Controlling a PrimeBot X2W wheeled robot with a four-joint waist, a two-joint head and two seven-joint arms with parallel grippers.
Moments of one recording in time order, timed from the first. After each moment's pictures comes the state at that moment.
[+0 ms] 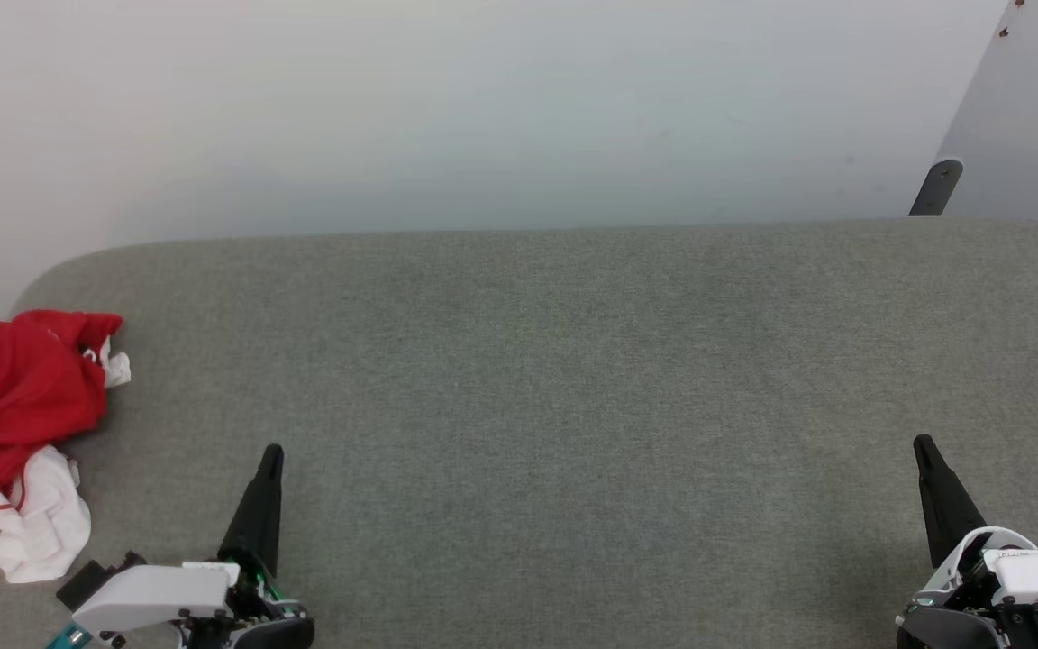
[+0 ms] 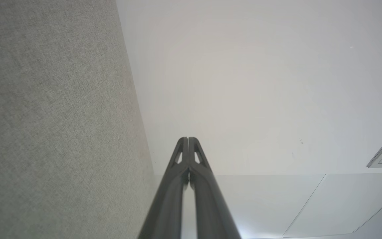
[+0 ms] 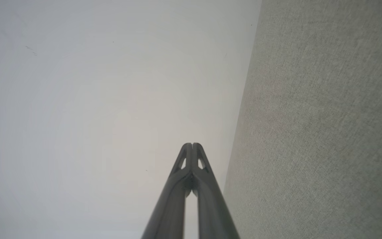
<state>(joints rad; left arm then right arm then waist) -0.10 0.05 0.11 0.25 -1.61 -0.13 0.11 -0.11 -0.05 -0.11 0.24 1.61 0.13 0.11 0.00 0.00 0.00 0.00</state>
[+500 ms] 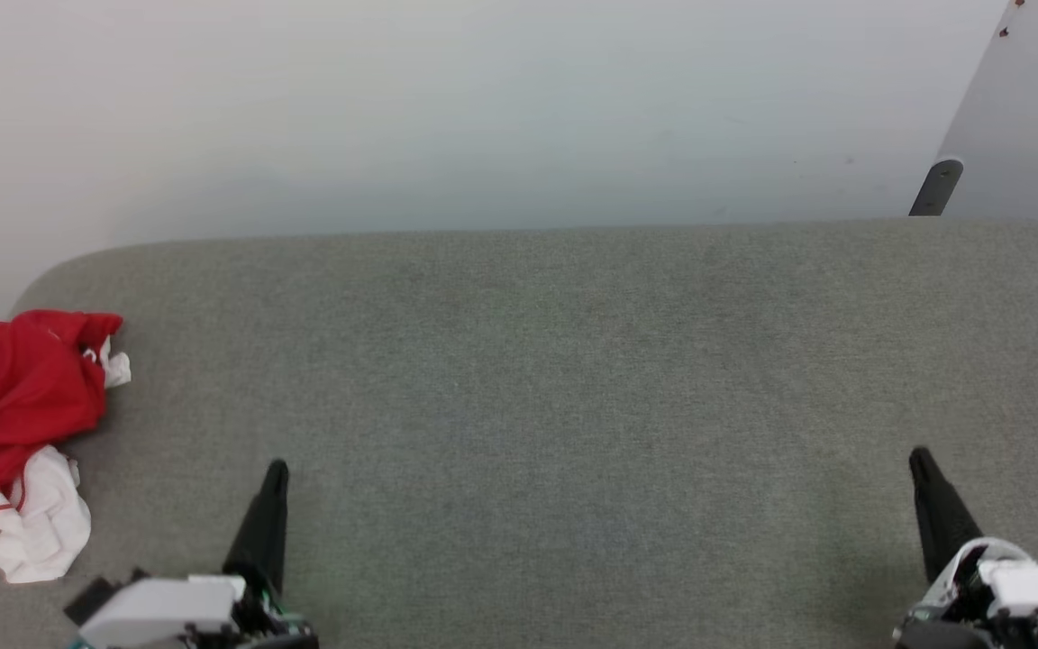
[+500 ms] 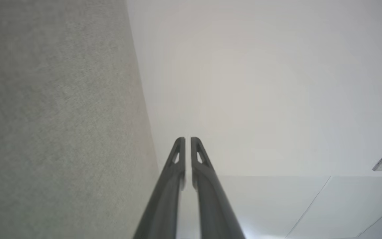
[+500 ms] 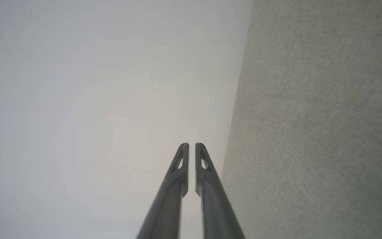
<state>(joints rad) -0.10 0.05 0.11 0.25 -1.61 -0.13 0.11 -0.10 -0.05 -0.11 0.26 1.61 0.13 0.11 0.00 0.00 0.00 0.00</state>
